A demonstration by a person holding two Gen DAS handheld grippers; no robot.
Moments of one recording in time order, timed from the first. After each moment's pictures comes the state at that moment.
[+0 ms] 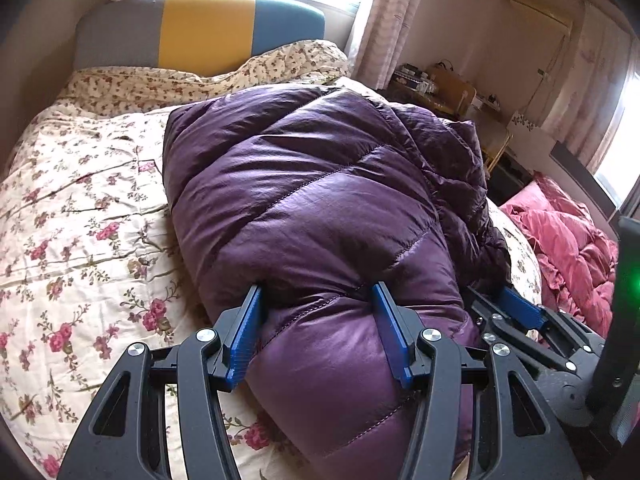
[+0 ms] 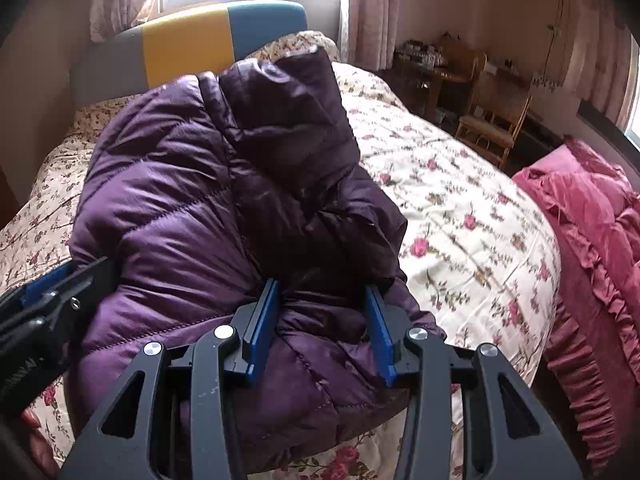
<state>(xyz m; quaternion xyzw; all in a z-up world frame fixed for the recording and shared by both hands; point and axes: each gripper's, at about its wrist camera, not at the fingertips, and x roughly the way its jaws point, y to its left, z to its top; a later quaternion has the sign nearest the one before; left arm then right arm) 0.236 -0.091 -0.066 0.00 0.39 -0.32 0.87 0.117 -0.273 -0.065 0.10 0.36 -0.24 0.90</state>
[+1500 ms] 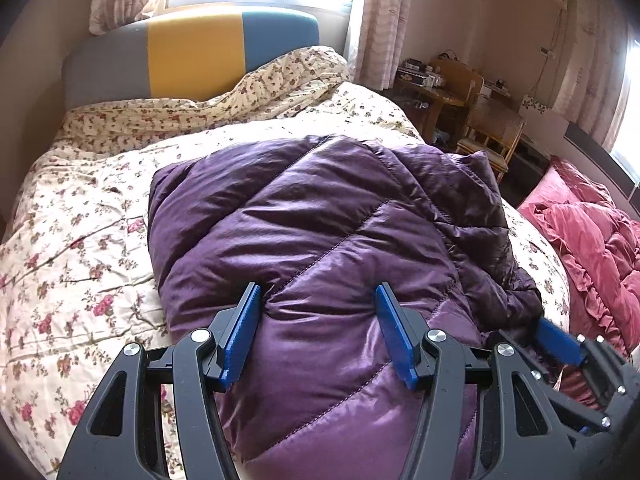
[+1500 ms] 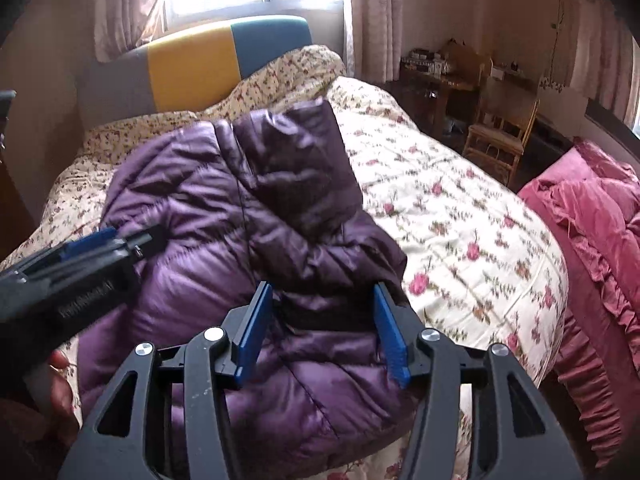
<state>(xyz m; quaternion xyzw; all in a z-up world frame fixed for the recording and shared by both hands) 0.279 -0.140 -0.047 0.05 0.37 -0.30 0.88 0.122 -0.301 -0.029 0.11 0.33 -0.21 0.91</state>
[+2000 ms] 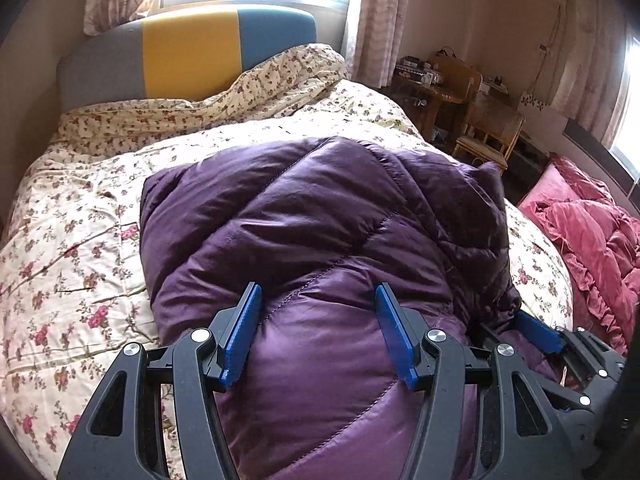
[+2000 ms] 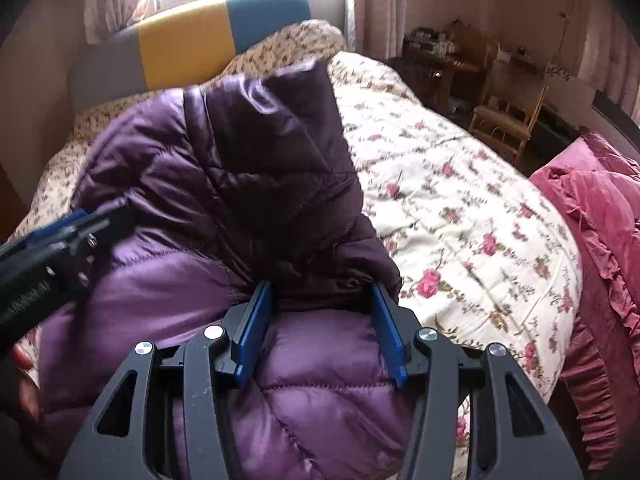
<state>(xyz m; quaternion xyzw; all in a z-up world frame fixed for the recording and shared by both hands) 0.289 -0.147 -0.053 0.06 0.37 -0.30 0.88 0.156 -0.326 -0.063 0.13 0.38 -0.20 0.89</state>
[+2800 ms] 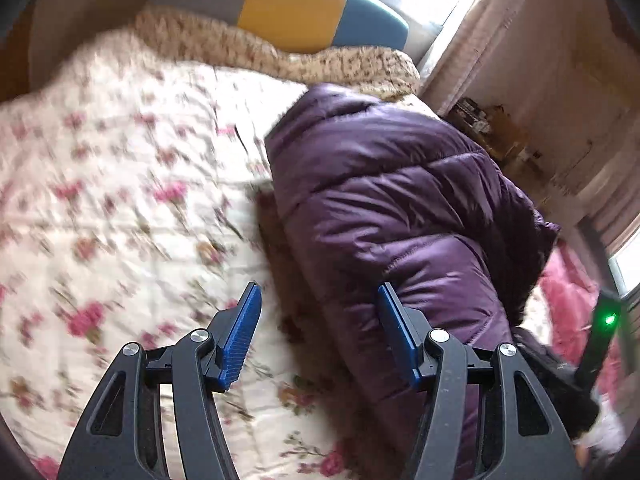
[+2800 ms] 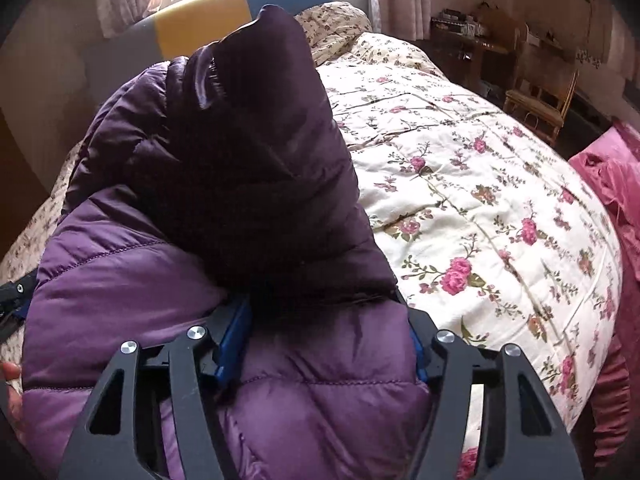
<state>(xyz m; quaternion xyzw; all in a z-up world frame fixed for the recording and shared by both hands) 0.295 -0.033 -0.095 -0.13 0.44 -0.25 0.85 0.158 -0.347 -0.089 0.16 0.39 -0.14 0.90</state>
